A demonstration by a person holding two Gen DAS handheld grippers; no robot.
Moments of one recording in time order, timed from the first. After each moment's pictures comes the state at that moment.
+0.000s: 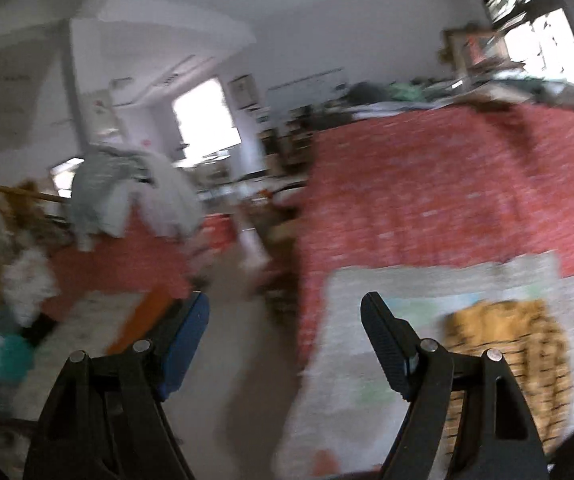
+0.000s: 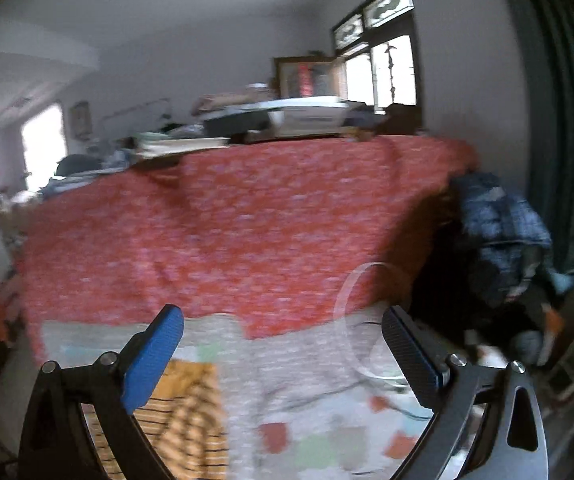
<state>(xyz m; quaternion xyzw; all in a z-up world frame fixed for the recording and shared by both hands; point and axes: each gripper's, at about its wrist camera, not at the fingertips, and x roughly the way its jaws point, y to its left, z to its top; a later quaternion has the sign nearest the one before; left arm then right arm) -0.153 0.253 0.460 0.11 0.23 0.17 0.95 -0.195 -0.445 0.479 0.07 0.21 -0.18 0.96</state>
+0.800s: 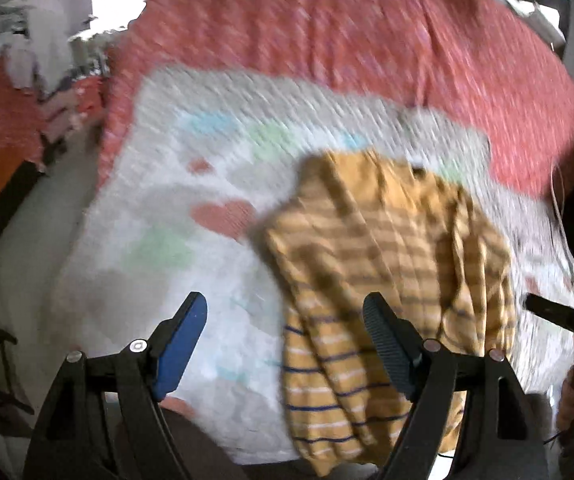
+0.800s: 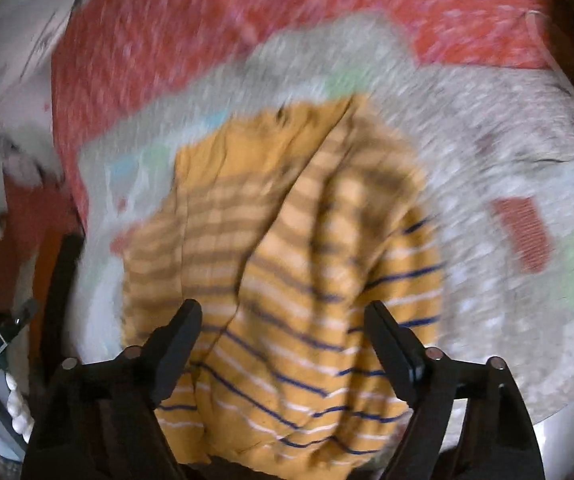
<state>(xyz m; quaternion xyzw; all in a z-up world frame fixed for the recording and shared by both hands) -0.071 0.094 0.118 -0.03 0.44 -0.05 0.90 -0.062 -0.245 0.051 0.18 0.47 0.06 0.86</state>
